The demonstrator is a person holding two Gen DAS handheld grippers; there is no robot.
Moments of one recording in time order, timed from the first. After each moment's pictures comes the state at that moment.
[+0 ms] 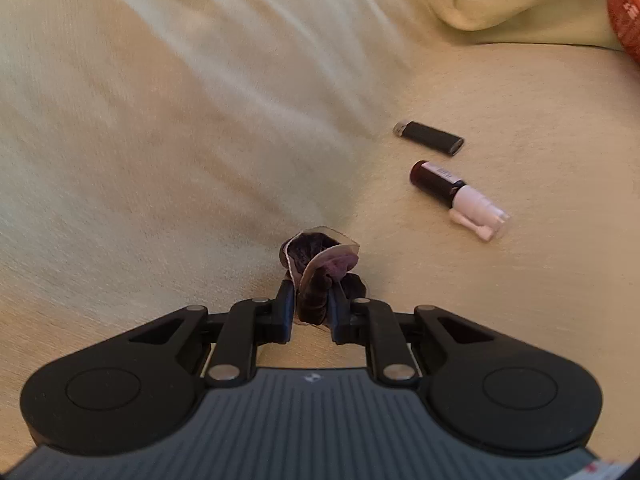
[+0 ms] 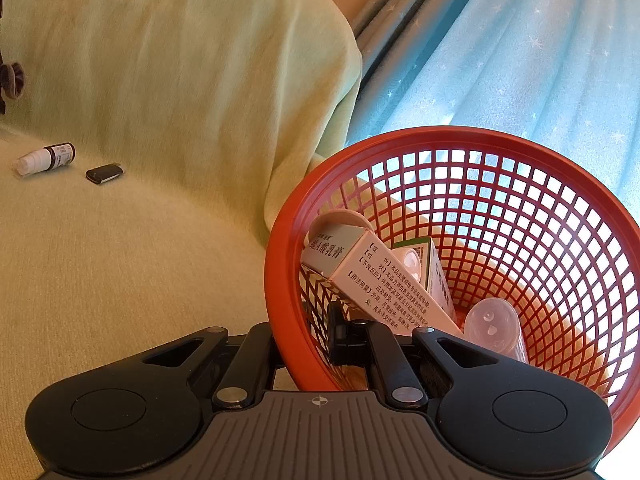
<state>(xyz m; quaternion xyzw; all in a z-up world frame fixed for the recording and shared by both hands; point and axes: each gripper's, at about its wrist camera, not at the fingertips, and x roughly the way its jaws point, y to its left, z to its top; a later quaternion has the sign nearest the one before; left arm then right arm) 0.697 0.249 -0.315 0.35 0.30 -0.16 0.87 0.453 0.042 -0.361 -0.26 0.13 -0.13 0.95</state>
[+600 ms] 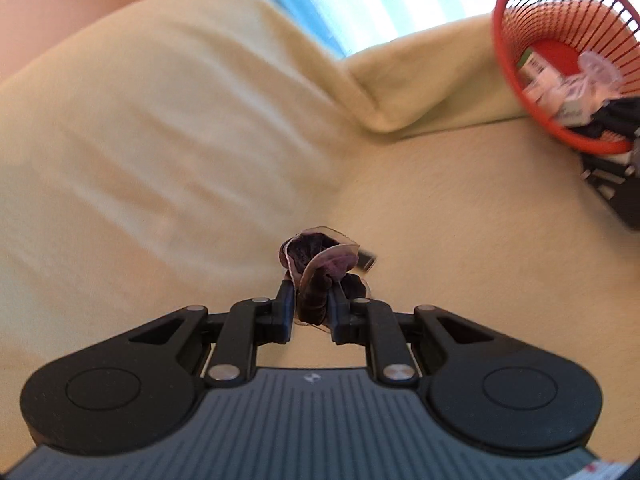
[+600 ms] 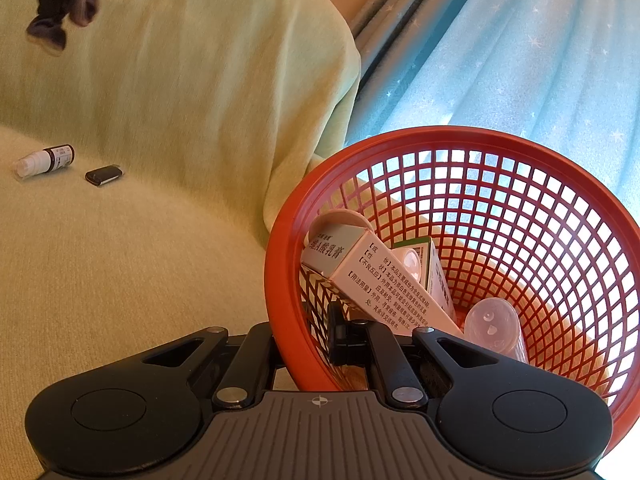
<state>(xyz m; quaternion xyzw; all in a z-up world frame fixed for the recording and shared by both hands) 0.629 0.185 -0.247 0.37 0.21 -0.26 0.87 0.453 0.043 -0.360 -0.26 0.13 -0.13 0.95</state>
